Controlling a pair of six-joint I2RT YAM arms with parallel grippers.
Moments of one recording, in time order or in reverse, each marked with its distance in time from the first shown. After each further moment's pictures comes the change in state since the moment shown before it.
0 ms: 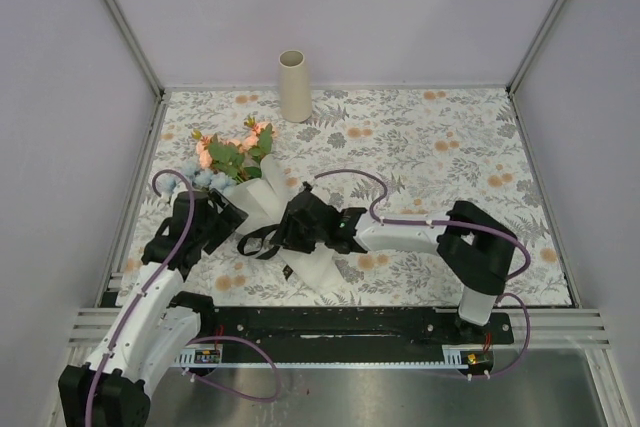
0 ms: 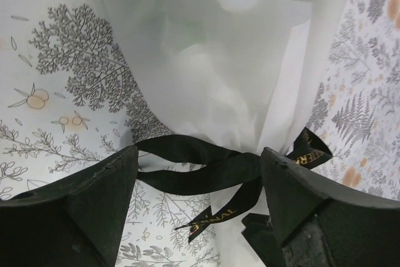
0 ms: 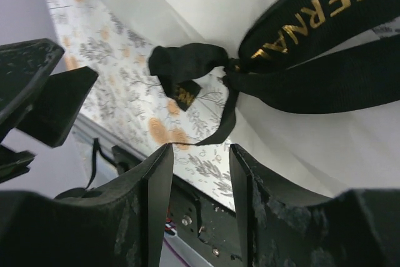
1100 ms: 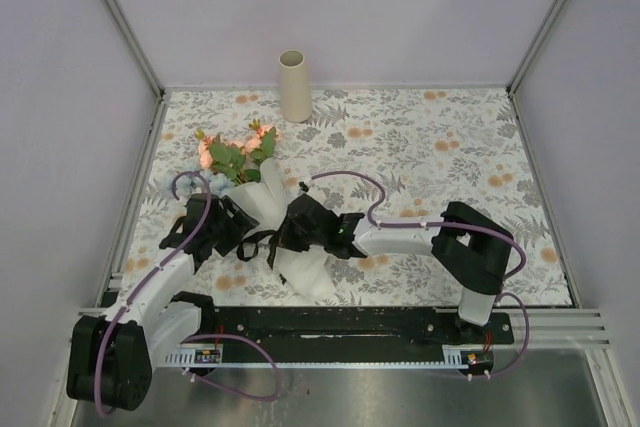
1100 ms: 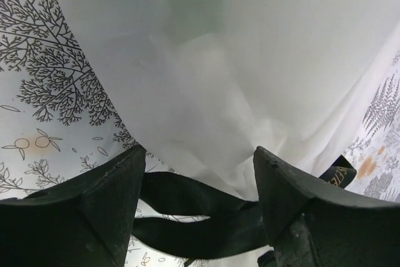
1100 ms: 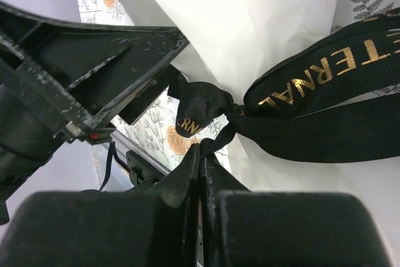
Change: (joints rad) left arm 0.011 0.190 -0.140 0.255 0.132 -0.011; right arm 0.032 0.053 0.011 0.079 0.048 0.010
